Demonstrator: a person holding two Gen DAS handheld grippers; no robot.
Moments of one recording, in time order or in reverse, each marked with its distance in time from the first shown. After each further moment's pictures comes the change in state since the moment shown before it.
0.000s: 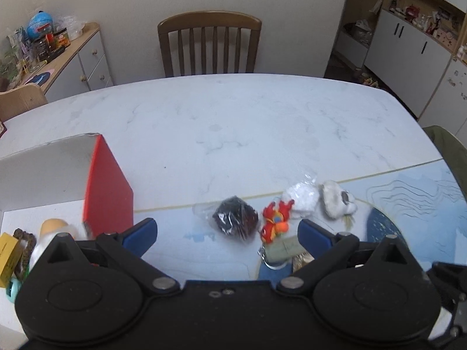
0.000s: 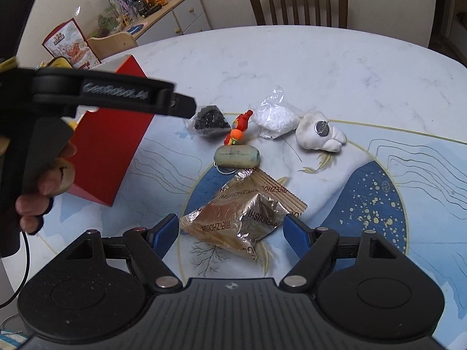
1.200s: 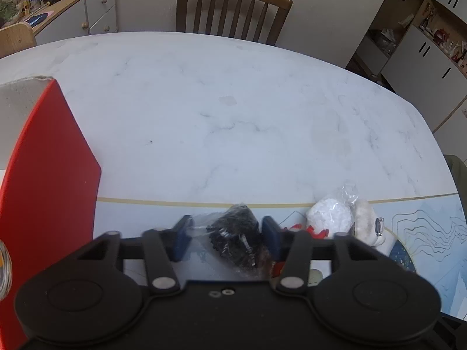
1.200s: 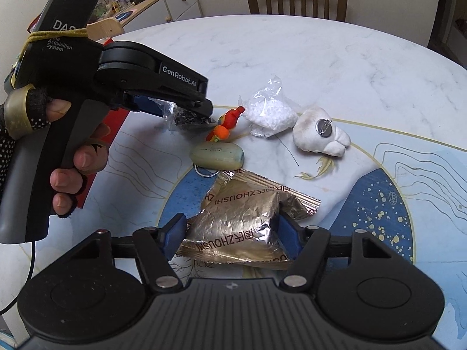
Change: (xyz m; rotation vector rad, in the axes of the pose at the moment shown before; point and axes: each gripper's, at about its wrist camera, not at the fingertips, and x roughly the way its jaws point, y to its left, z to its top) left arm 0.076 0.022 0.007 -0.181 0.091 -0.060; right arm 0.037 -0.002 0.009 -0.035 0.023 -0.067
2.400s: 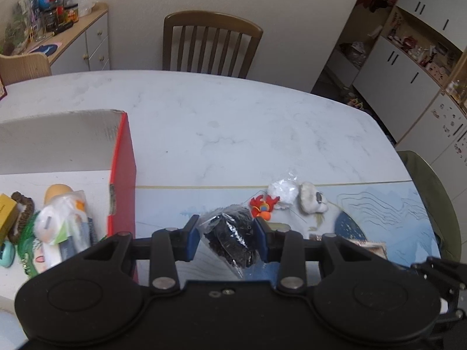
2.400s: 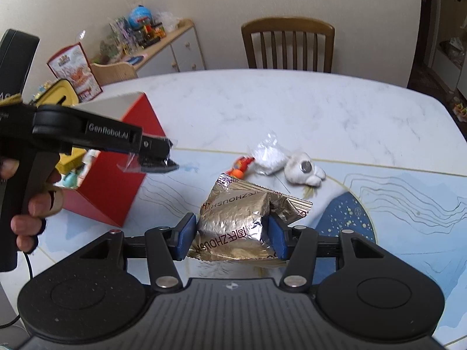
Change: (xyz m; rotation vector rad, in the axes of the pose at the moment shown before) left arm -0.125 0.008 -0.034 0.062 -0.101 -0.080; right arm -0.099 0.027 -0.012 0.011 -0.177 -0.015
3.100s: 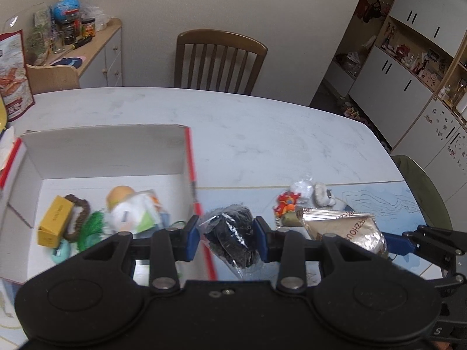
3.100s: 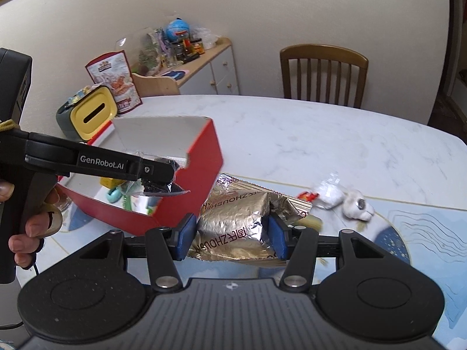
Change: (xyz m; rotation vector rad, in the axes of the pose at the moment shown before) left arm -0.073 0.064 -0.011 0.013 -0.051 -0.004; right arm -0.018 0.088 0.023 -0.084 -0.067 0.060
